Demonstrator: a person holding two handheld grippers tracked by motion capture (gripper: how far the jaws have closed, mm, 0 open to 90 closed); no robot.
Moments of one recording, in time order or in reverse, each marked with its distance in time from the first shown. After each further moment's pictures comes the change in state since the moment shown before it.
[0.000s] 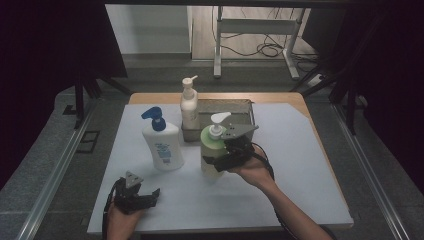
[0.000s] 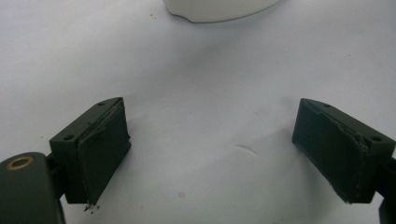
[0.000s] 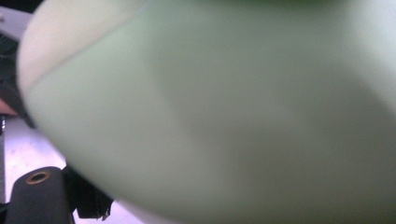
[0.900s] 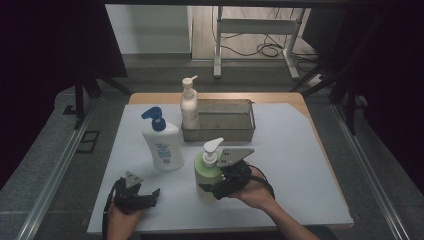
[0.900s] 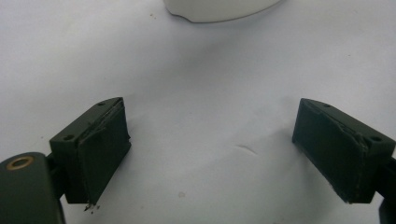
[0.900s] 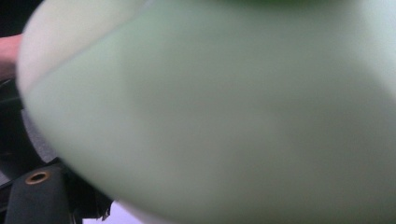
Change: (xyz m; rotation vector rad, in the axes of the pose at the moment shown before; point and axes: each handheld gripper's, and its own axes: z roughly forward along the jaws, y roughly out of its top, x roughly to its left) left arm 0.000 0.000 0.000 0.002 0.000 0.001; right arm 0.047 -0.029 -0.005 0.024 0.134 -0.086
